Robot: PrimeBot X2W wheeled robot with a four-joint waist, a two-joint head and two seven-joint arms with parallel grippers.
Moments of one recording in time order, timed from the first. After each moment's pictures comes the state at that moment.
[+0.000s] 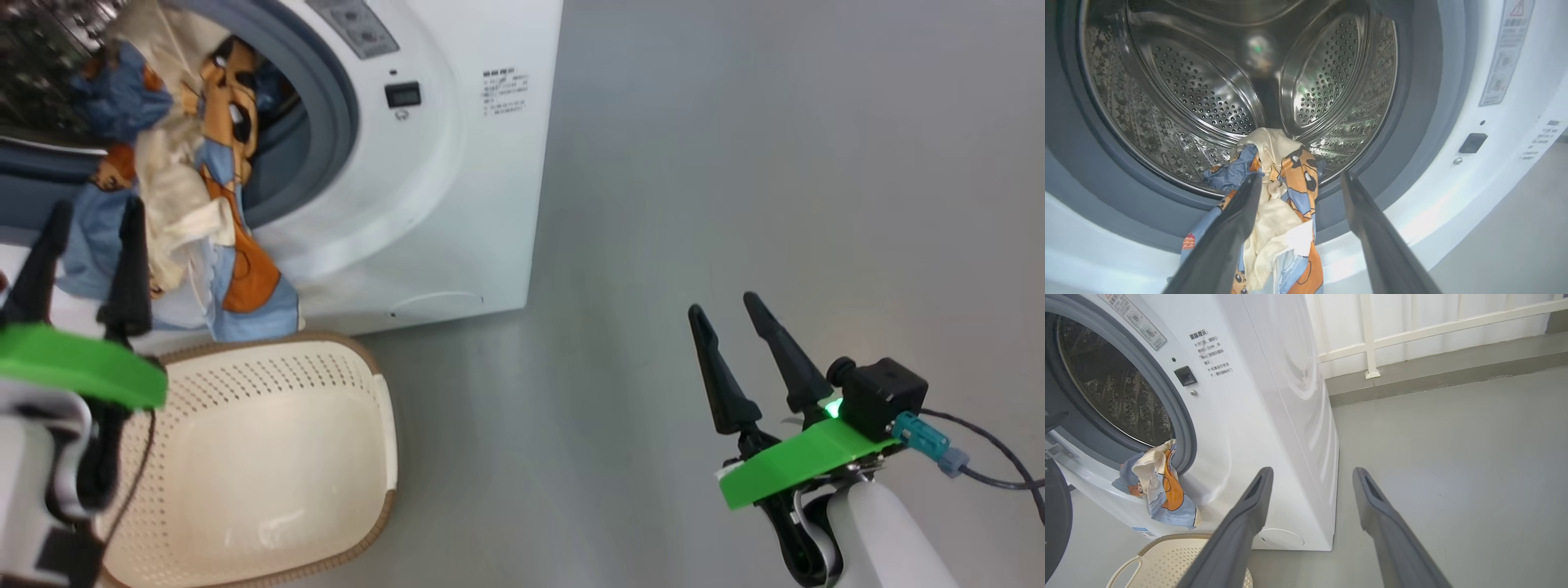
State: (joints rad) left arm -0.53 0.43 -0.25 0.32 -0.66 0.11 -0.22; right arm -0.29 -0.06 0.15 0.26 0.35 0.13 -0.26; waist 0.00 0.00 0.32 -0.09
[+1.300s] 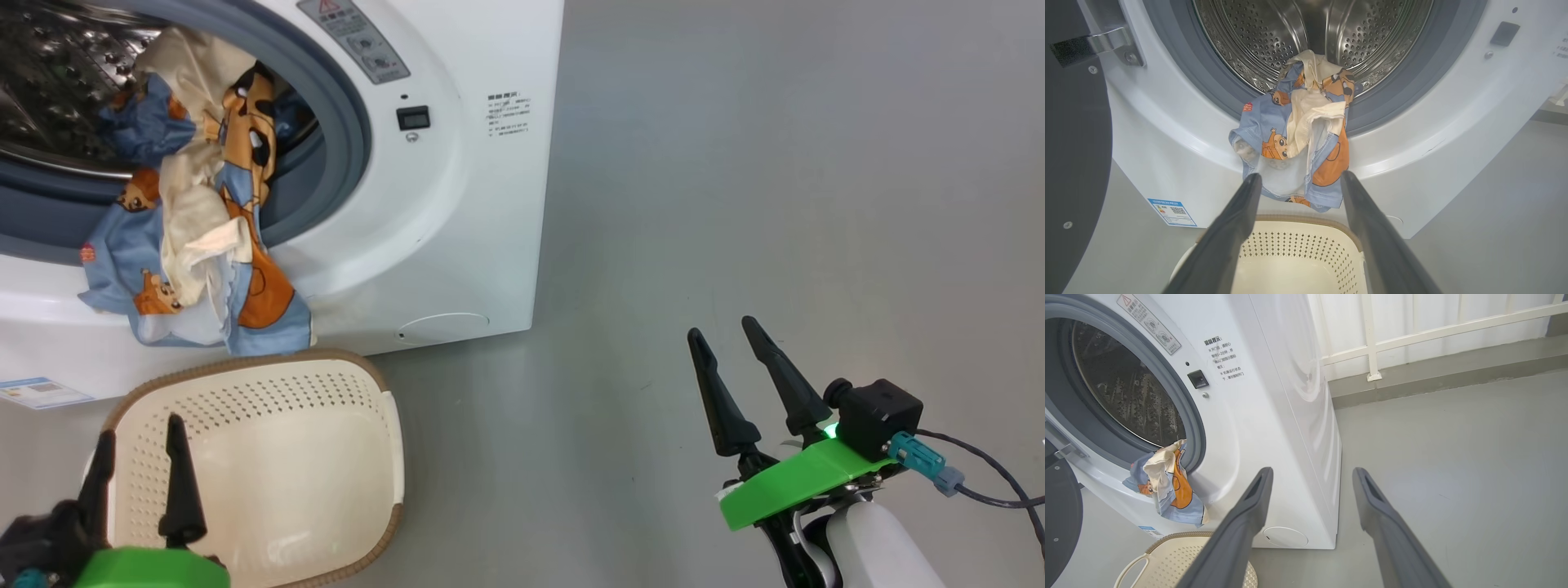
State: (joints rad) left arm -0.05 0.13 0.07 0.16 -0.33 0.06 -0.26; right arm -0.25 -0.06 0.15 0.26 0.34 0.13 -0.26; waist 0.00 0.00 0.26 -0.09
